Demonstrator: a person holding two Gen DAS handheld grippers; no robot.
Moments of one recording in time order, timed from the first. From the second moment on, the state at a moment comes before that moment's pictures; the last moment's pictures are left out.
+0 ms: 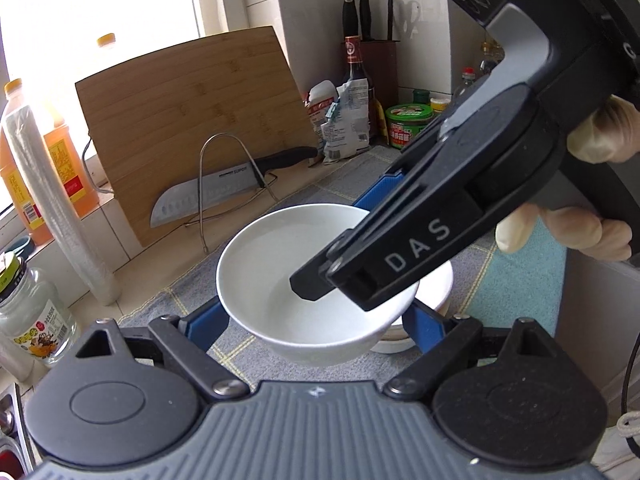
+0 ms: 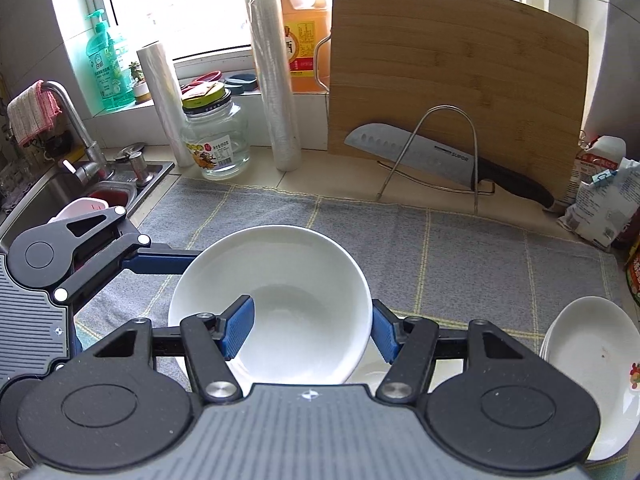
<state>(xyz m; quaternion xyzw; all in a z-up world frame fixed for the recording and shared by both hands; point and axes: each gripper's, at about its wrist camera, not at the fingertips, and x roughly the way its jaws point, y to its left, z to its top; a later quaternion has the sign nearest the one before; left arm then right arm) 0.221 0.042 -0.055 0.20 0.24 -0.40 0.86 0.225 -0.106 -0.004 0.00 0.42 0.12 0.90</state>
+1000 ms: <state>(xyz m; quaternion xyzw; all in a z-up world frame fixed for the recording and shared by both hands) 0.238 -0.023 -0.088 0.20 0.28 -0.47 0.81 0.220 -0.167 -0.040 0.05 0.45 0.03 0.89</state>
